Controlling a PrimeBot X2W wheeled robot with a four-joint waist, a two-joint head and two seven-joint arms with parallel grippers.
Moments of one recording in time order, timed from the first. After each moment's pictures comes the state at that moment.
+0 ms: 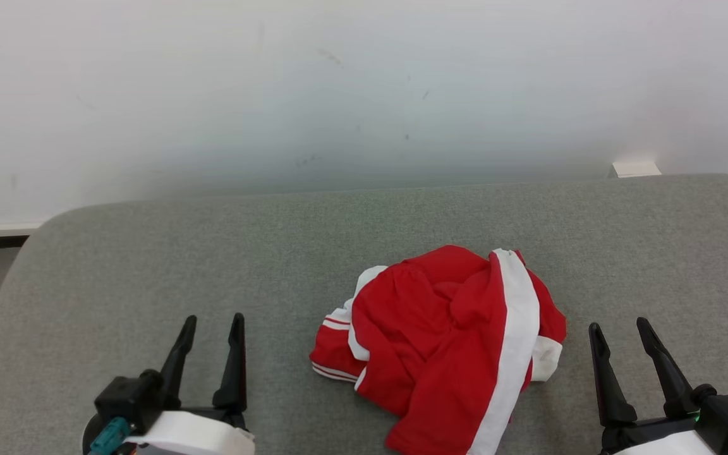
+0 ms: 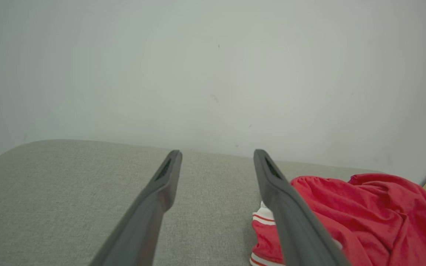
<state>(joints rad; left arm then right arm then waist) -0.12 0.06 -0.09 0.22 -0.25 -0.07 -0.26 -0.08 -0.09 0.10 0.19 0.30 0.13 -0.26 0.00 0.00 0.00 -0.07</state>
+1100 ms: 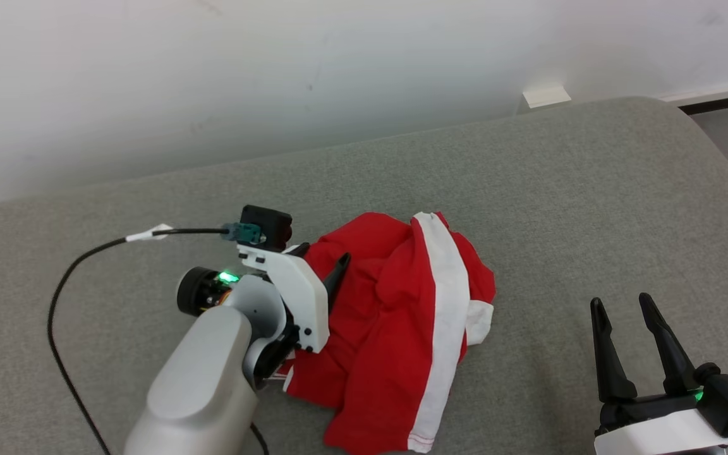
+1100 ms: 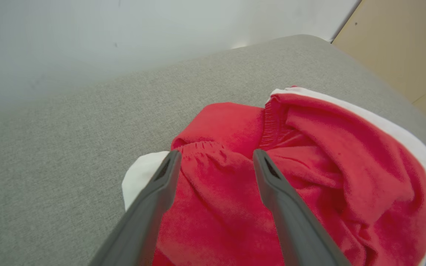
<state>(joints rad) -0.66 0.06 -0.37 0.60 -0.34 -0.13 0.28 -0.13 -0.07 0.09 0.19 0.29 0.13 -0.26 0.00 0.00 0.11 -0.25</state>
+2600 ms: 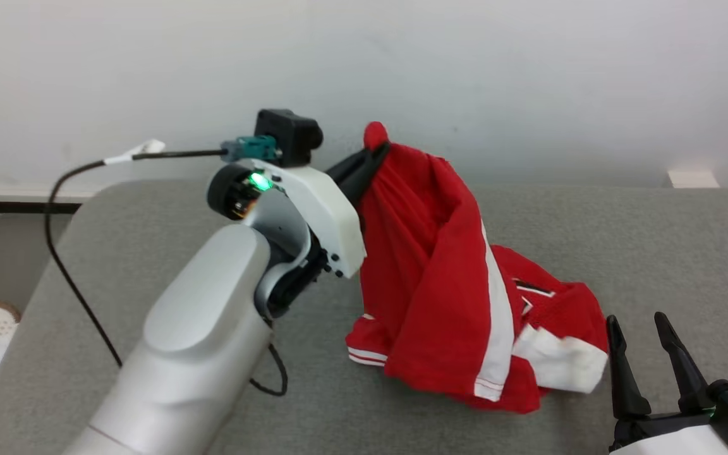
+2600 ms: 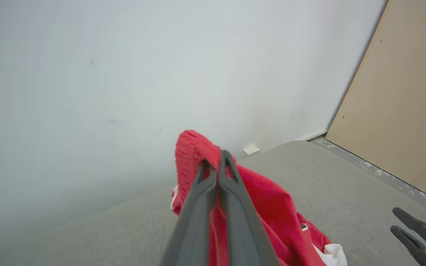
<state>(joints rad) -0.87 0.10 -0.55 0.51 -0.57 -0.13 0.16 -0.09 -0.08 0.06 0.20 0.29 0.13 -0.26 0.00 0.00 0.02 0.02</state>
